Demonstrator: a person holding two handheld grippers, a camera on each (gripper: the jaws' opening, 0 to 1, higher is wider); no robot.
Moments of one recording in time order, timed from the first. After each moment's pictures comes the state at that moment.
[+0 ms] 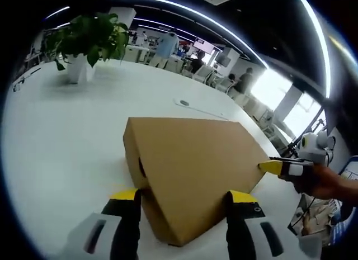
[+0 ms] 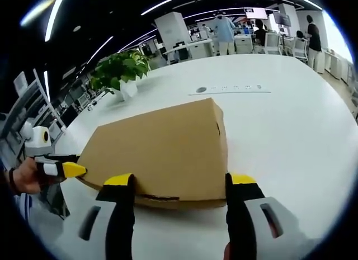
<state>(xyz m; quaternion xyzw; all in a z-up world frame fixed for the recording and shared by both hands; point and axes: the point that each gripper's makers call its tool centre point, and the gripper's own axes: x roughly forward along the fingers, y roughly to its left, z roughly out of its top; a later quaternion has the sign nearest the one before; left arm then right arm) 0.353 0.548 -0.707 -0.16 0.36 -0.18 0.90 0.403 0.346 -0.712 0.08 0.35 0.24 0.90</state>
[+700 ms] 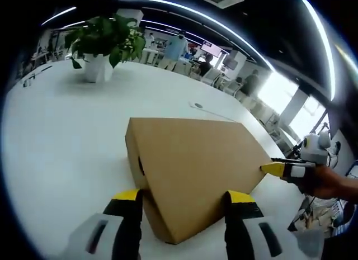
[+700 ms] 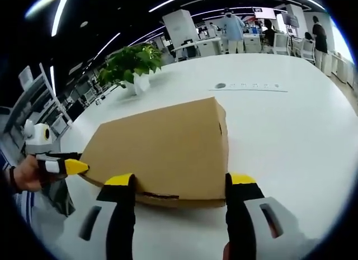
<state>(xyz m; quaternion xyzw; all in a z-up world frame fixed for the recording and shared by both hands) 0.320 0.607 -0.704 -0.16 0.35 -0.15 0.91 0.382 0.409 -0.713 0.07 0.36 0.27 0.89</state>
